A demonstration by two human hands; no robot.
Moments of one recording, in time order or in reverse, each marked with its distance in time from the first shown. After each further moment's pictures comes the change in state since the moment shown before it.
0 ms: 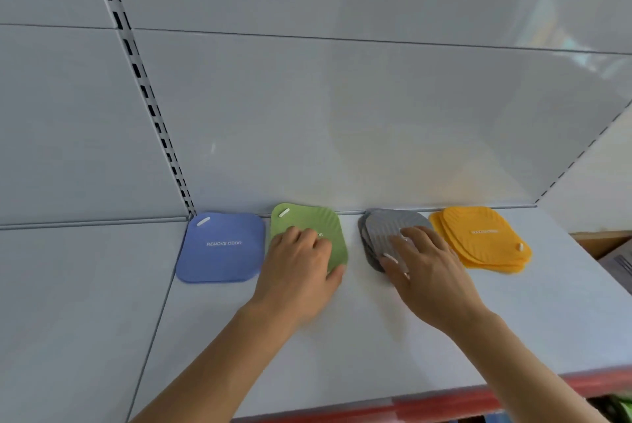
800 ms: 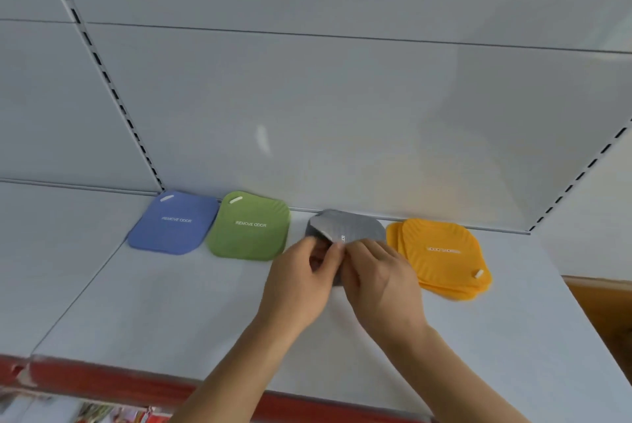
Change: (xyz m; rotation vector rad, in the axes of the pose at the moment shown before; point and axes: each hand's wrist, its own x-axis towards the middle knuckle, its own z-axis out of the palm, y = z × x) left_hand 0.030 0.145 0.012 -0.752 0.073 -0.685; right_hand 0.000 0.047 -0.008 0.416 0.265 -0.229
